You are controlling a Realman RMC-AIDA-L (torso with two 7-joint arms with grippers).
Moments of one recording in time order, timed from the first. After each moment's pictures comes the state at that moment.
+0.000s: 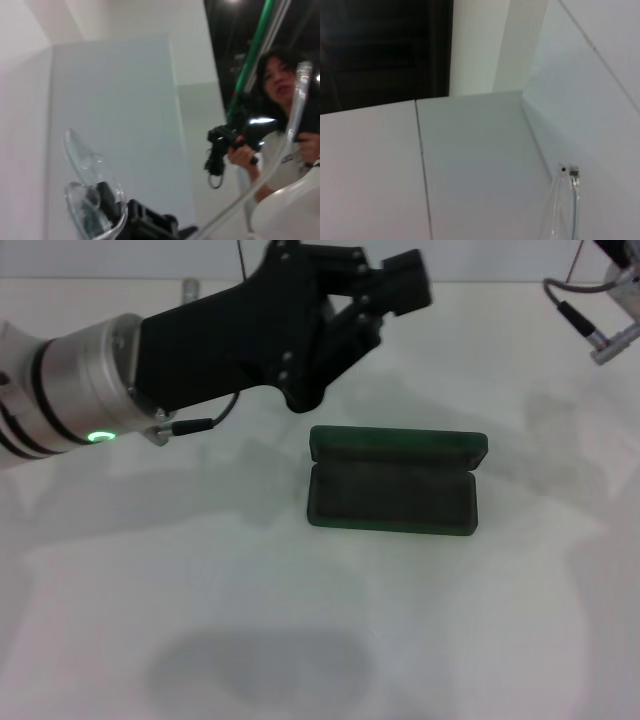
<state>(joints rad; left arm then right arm) -0.91 -2.05 2.85 -0.14 -0.60 2.03 -0.83 0.91 2.01 -2.80 0.02 0.93 -1.92 1.08</state>
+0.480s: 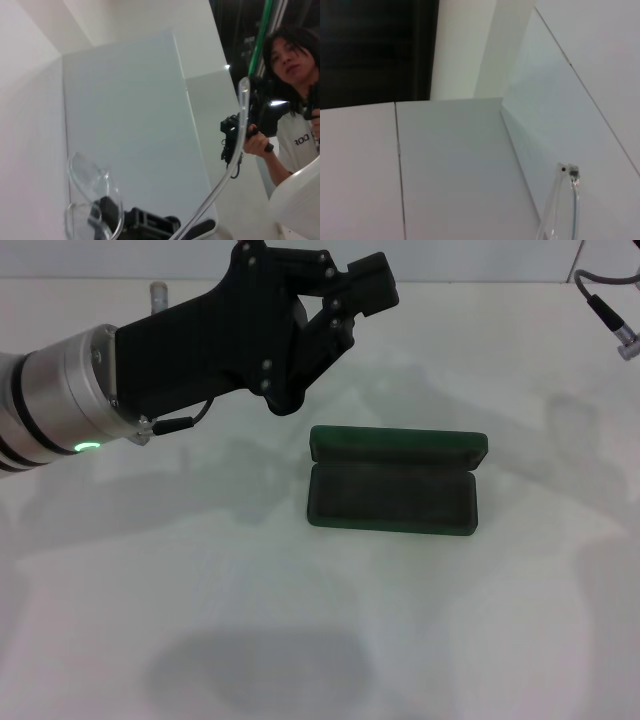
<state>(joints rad) -0.87 -2.05 2.85 -0.17 -0.62 2.03 -0.71 0.88 2.01 -2.76 0.07 0.94 -1.91 1.09</state>
